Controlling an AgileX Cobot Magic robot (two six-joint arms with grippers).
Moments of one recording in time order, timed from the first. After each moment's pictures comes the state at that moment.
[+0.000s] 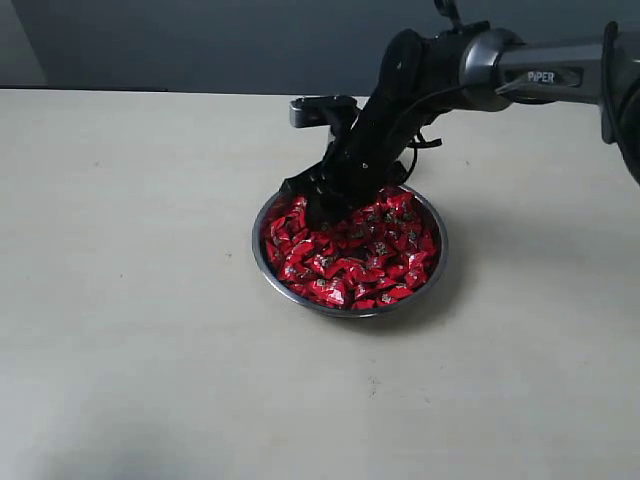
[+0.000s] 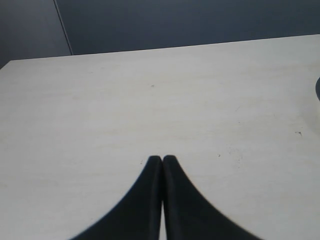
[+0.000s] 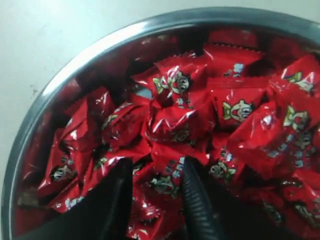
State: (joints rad) left arm 0.12 0.00 0.01 0.03 0.34 0.03; right arm 0.61 2.24 -1.65 0.47 0.84 -0.36
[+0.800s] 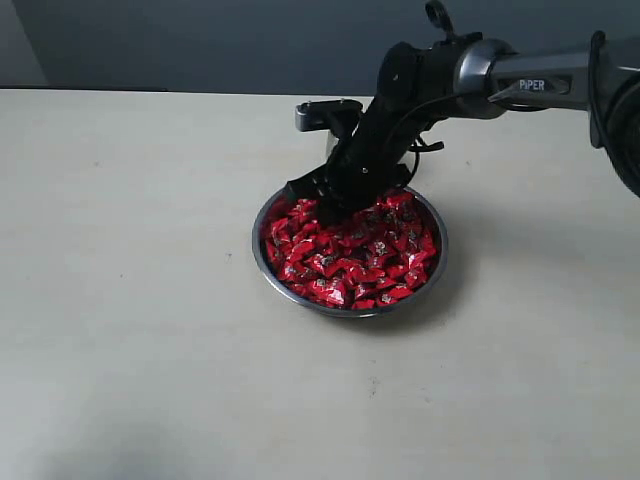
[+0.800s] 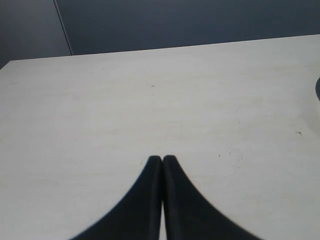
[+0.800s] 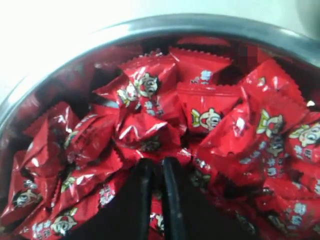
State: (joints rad) left arm 0.12 0.00 0.01 0.03 0.34 0.03; right arm 0.61 2.26 -1.65 0.41 0.79 -0.28
